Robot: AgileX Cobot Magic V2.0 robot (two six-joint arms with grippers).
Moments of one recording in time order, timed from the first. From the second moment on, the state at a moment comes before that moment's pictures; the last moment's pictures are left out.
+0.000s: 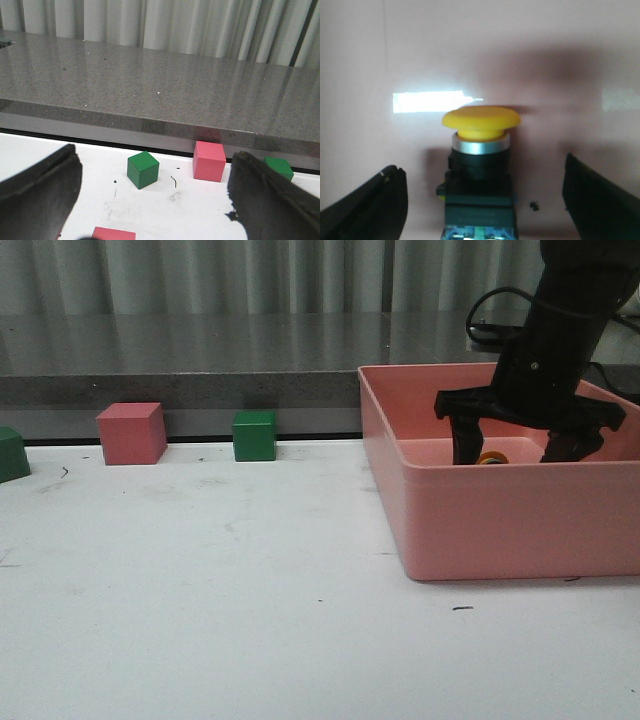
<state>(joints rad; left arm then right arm) 0.10 0.44 -0.48 -0.03 0.23 -0.07 0.17 2.06 -1.52 0.05 0.74 0.23</state>
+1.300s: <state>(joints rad) 0.10 0.44 -0.48 -0.03 0.23 -0.07 0.48 1.79 -1.75 0.06 0.93 0.23</state>
